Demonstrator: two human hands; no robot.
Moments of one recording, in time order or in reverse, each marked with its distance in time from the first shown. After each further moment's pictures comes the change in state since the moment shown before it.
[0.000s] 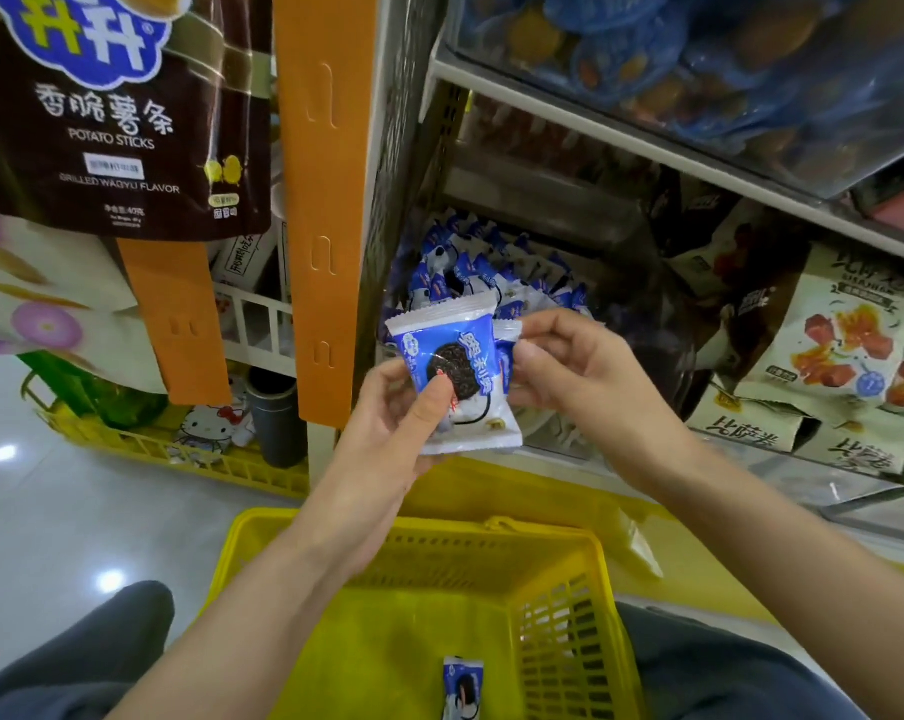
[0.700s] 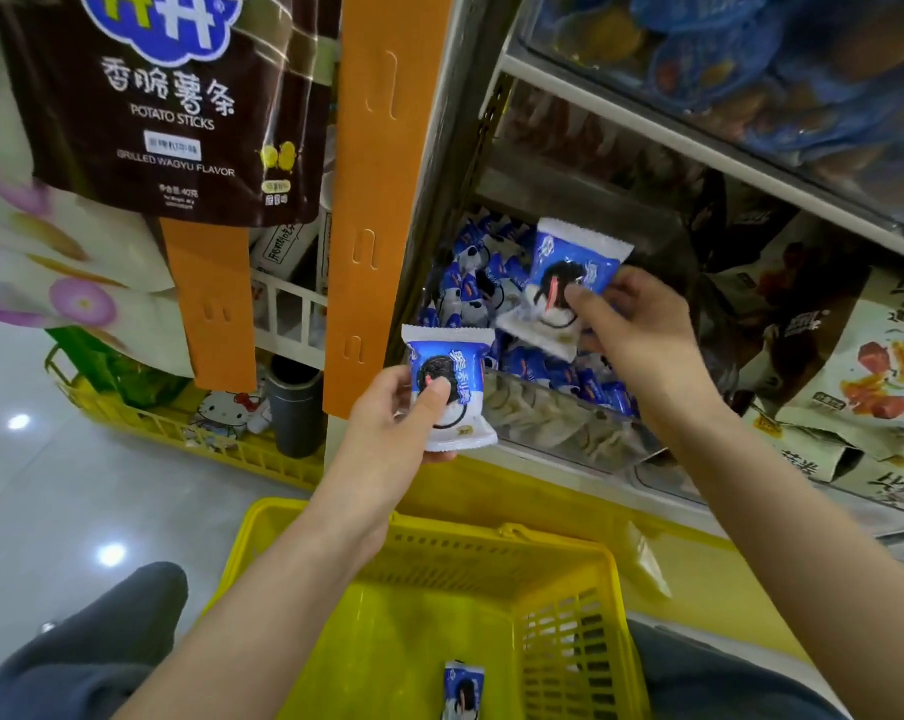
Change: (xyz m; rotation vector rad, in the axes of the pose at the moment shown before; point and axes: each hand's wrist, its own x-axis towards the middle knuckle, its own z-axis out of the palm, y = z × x) left_hand 0.012 0.003 -0.014 0.239 0.246 -0.080; right_hand 0.048 0.006 -0.012 -0.204 0.330 -0.038
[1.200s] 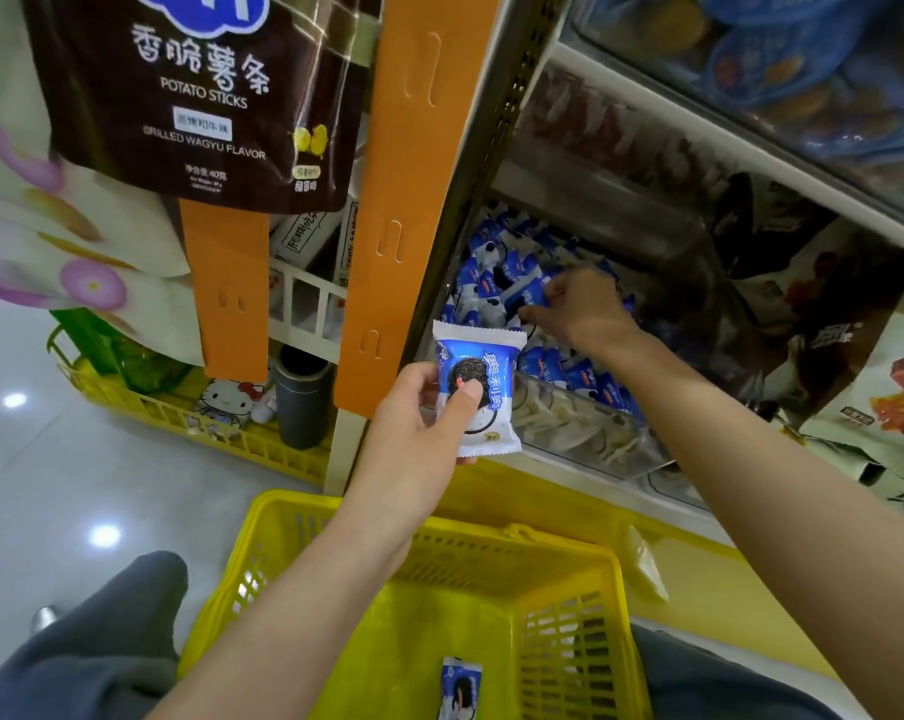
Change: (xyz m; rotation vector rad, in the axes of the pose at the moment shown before) left_hand -0.005 0.002 0.005 0.065 0.031 0.043; right_hand 0.078 0.037 0.042 -0.820 -0.223 0.050
